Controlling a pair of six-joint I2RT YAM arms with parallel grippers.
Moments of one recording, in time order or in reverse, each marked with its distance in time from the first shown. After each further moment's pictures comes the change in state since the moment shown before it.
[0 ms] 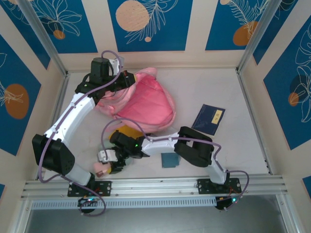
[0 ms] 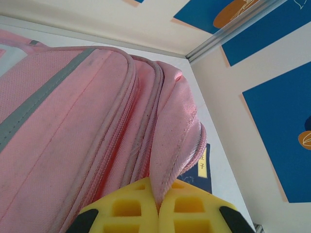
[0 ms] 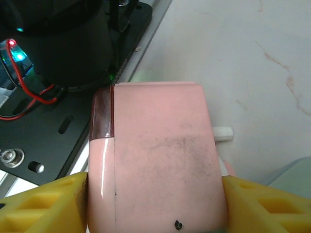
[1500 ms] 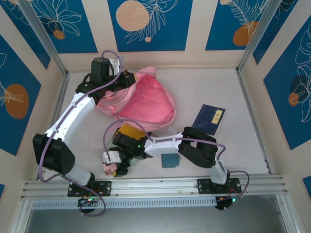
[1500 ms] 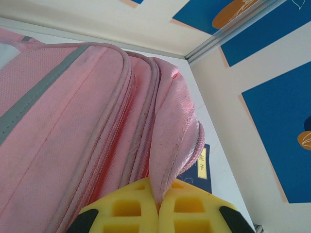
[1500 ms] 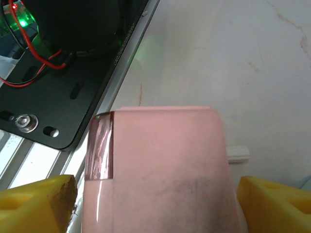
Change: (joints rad) left arm 0.000 0.006 -0.002 0.013 0.003 0.000; right arm 0.016 -0.039 -0.031 -0.089 0.043 -0.011
